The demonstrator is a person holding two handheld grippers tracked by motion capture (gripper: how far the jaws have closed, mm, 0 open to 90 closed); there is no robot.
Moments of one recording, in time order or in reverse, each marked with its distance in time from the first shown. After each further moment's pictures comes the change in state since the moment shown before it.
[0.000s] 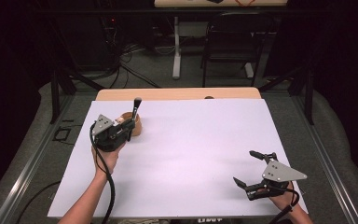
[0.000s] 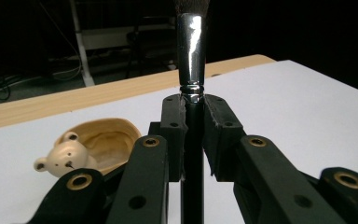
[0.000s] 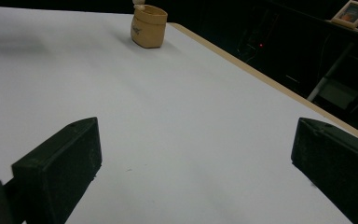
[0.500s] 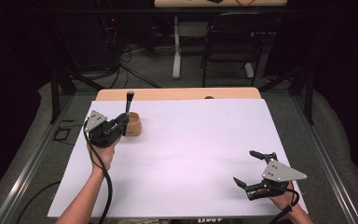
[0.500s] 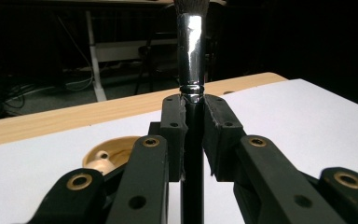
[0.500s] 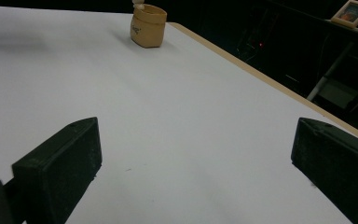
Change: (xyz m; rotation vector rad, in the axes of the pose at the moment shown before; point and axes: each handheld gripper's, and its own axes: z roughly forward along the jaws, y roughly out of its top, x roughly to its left) left arm 0.013 0.010 -0.004 -0.051 0.040 -0.012; right arm 0.000 0.000 0.000 0.002 -0.001 0.001
